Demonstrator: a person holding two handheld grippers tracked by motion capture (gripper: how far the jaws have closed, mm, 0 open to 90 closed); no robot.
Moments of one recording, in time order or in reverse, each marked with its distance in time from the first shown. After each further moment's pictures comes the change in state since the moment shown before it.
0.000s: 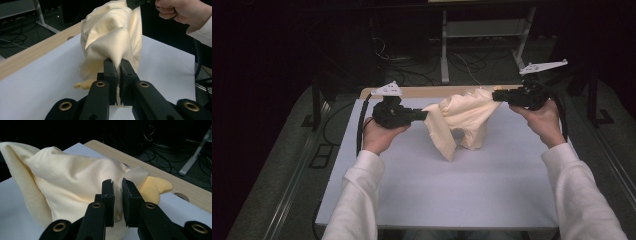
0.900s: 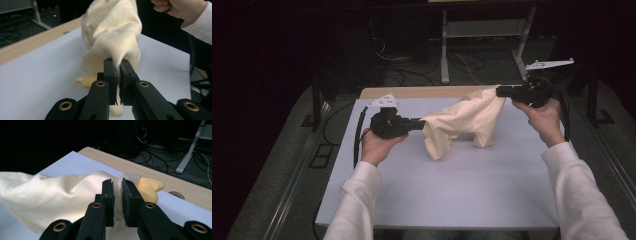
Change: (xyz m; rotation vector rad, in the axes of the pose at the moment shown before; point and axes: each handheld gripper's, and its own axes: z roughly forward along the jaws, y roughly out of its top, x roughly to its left) left arm -0.004 -0.039 0.003 -0.012 -0.039 -0.034; right arm -0.013 -0.003 0.000 -0.042 -0.024 0.091
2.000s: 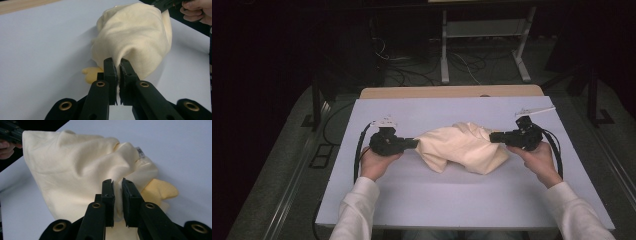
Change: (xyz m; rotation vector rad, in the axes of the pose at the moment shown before) left arm 0.015 -0.062 0.012 0.099 0.057 -0.108; right arm 0.014 -0.111 0.021 0.179 0.140 0.086
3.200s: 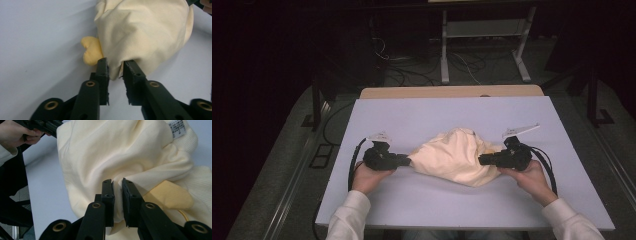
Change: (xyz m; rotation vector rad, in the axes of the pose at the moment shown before) left arm 0.007 -0.043 -0.007 0.106 -0.001 -0.080; right arm 0.038 -0.034 0.019 0.089 0.128 -0.031
